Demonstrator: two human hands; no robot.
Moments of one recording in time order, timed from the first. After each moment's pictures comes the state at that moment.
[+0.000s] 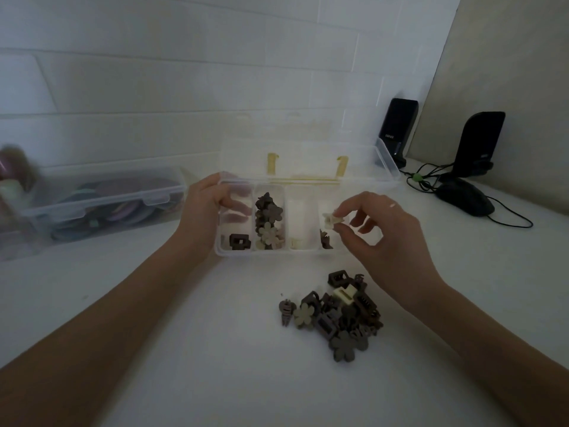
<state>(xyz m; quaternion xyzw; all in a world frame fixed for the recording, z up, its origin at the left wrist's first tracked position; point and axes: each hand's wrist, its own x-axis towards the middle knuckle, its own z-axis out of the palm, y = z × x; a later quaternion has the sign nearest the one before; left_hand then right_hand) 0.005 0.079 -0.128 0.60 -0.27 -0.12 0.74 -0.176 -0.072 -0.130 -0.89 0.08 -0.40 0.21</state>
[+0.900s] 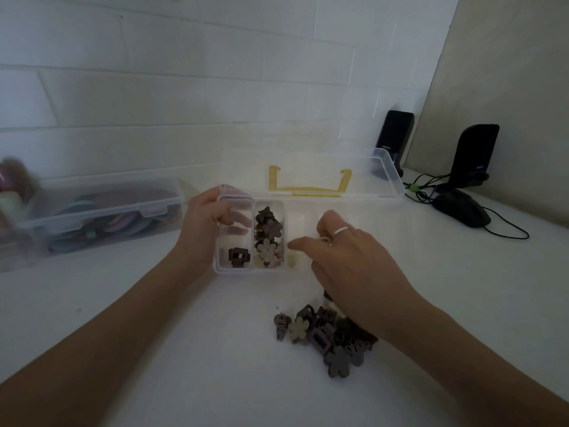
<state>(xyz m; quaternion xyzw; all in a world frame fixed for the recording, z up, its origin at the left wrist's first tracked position) 0.006 0.078 -0.133 0.58 -0.31 -0.12 0.74 -0.167 -0.050 -0.128 -0.96 -0.01 -0.28 -0.04</state>
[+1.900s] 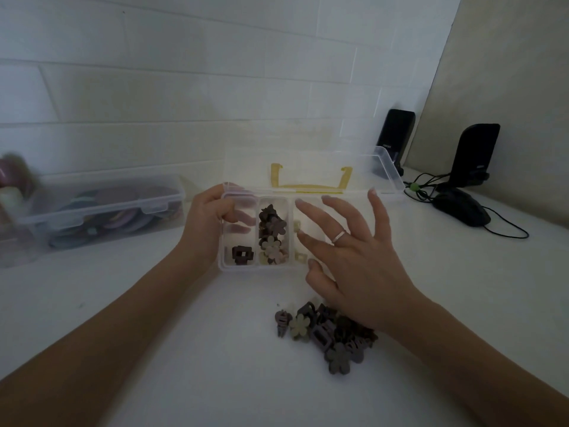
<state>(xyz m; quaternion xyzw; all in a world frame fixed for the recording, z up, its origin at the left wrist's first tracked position) 0.002 0.076 -0.131 0.59 -0.30 -0.12 0.74 -0.168 -0.057 -0.135 -0.95 0.02 -0.28 -0.12</state>
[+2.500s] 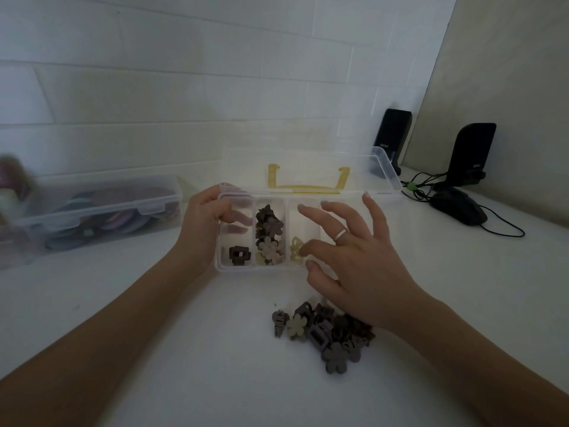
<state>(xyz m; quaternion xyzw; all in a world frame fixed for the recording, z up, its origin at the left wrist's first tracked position) 0.001 0.077 -0.131 0.59 -0.31 -0.11 0.74 -0.171 -0.063 -0.135 -0.96 0.01 -0.27 -0.07</state>
